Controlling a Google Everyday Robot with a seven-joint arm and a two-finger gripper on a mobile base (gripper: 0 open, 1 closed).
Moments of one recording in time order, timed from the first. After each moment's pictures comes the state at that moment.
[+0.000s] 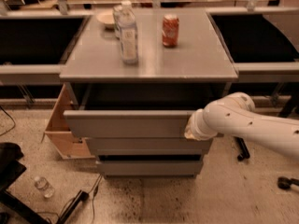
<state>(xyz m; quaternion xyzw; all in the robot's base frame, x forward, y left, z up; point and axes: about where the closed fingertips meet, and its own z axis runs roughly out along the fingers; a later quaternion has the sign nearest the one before) 0.605 -0.163 0.626 -0.66 0.71 -0.09 0.24</state>
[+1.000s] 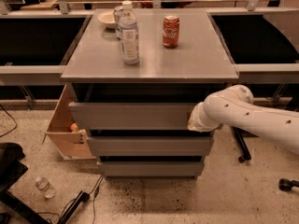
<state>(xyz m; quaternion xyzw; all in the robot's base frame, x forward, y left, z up) 0.641 -0.175 0.626 -0.65 0.71 -0.10 0.24</state>
